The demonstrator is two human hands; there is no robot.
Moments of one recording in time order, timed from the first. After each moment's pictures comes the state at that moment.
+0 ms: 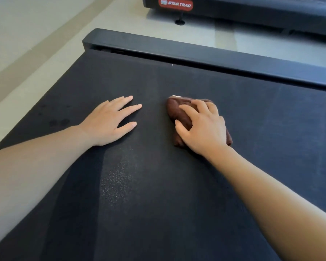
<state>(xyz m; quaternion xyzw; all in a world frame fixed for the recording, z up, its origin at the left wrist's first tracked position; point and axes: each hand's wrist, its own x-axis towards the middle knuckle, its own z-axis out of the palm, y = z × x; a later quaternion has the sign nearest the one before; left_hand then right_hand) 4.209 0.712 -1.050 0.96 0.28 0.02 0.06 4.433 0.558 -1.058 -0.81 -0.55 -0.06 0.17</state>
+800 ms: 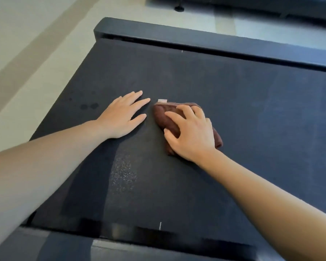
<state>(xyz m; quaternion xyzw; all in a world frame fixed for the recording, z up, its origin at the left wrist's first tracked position) 4.166 0.696 -1.049 0.96 0.27 0.02 0.12 4.319 0.528 -1.041 -0.80 -0.58 -0.01 0.14</state>
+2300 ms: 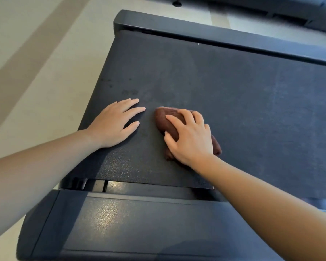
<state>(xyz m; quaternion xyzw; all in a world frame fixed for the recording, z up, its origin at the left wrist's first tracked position) 4.017 0.706 -1.050 0.97 0.20 0.07 0.14 4.173 0.528 -1.040 -0.84 -0.52 -0.03 0.12</state>
